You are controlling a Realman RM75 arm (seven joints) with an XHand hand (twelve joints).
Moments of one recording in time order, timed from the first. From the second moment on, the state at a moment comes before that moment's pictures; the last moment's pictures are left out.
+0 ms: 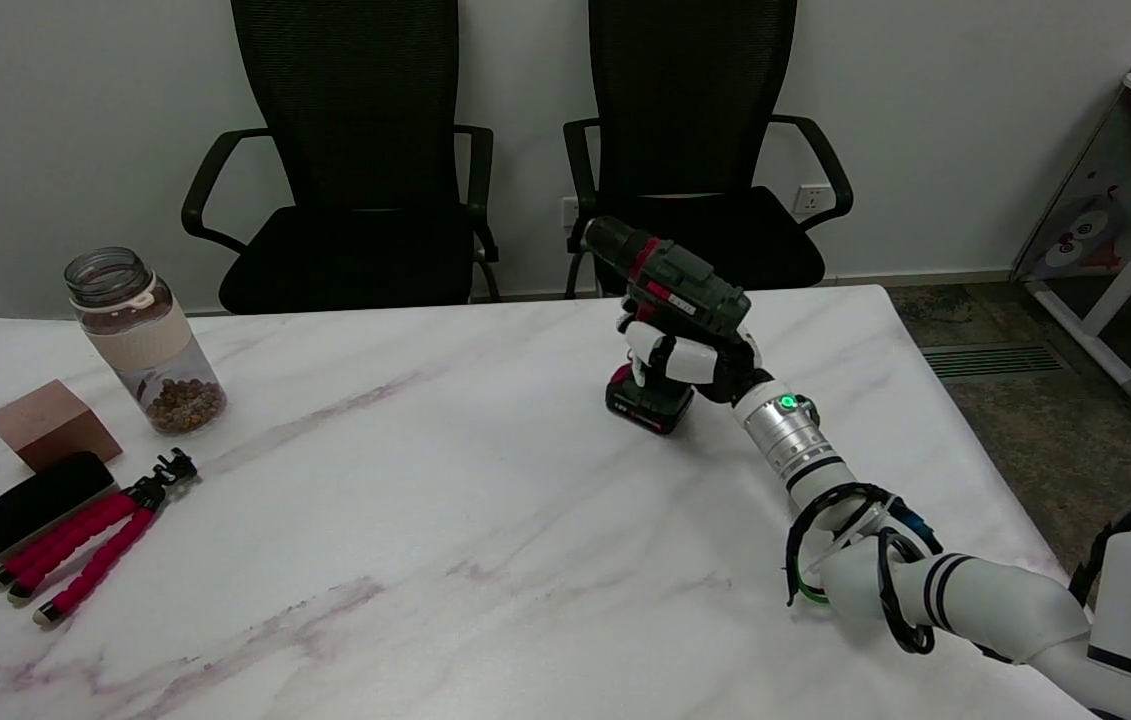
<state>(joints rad) 0.41 -1.11 0.67 -0.58 -2.23 0.97 1.74</state>
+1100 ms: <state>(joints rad) 0.44 -1.07 0.68 -0.70 -2.30 0.96 1.74</state>
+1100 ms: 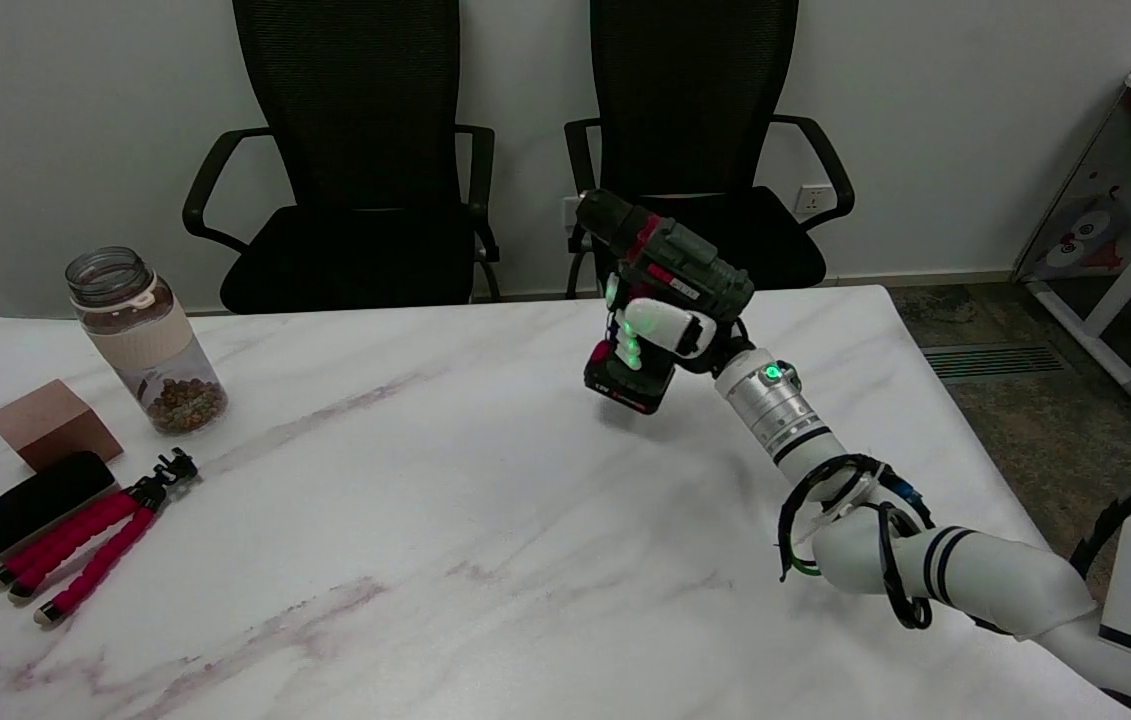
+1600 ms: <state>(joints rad) 0.49 -1.06 0.68 -0.76 -2.35 0.88 1.70</state>
